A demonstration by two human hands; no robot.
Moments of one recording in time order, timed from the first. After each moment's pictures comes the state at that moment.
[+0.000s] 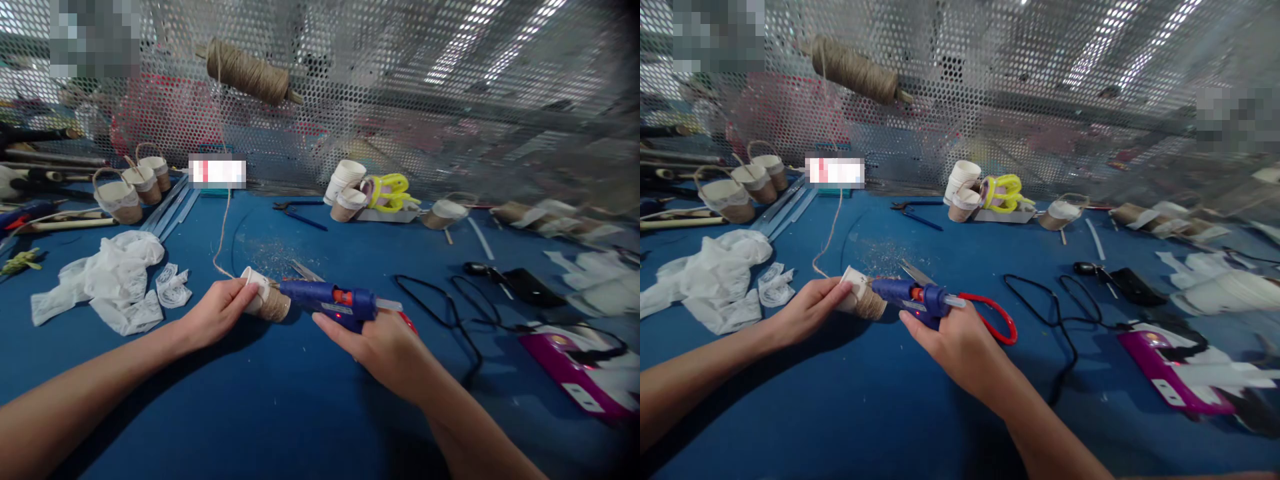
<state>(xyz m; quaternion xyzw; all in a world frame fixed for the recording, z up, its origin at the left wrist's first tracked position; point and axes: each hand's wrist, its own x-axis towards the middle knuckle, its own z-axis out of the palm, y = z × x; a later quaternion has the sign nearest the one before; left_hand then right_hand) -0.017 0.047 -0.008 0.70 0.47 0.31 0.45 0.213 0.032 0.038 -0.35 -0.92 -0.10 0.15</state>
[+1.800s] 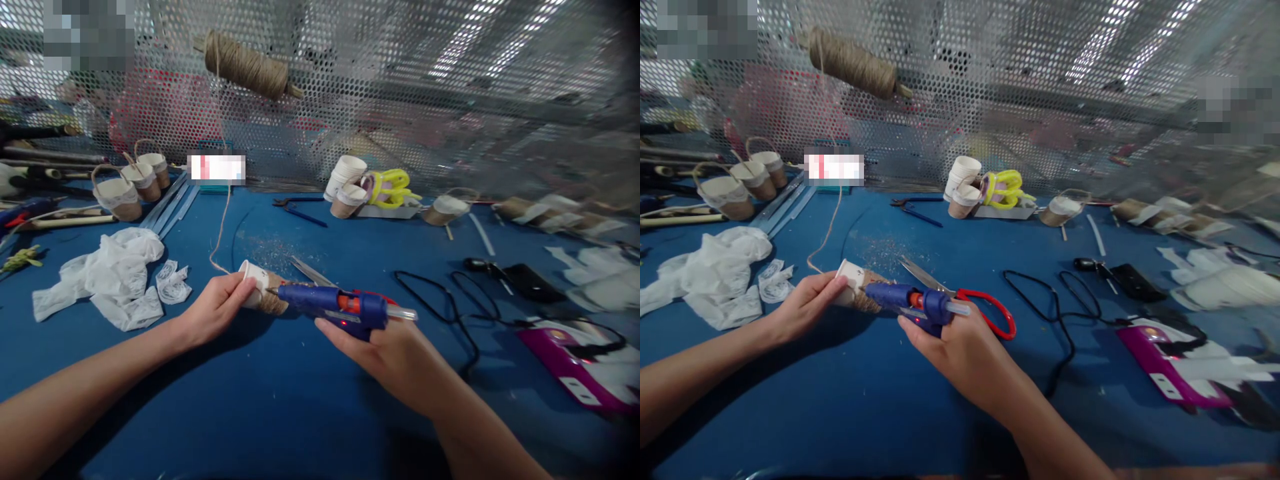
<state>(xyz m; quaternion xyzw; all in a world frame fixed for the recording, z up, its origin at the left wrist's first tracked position) -0.017 0.043 -0.006 0.68 0.46 0.34 0.45 0.205 0.020 0.049 -0.46 -0.85 0.11 0.22</state>
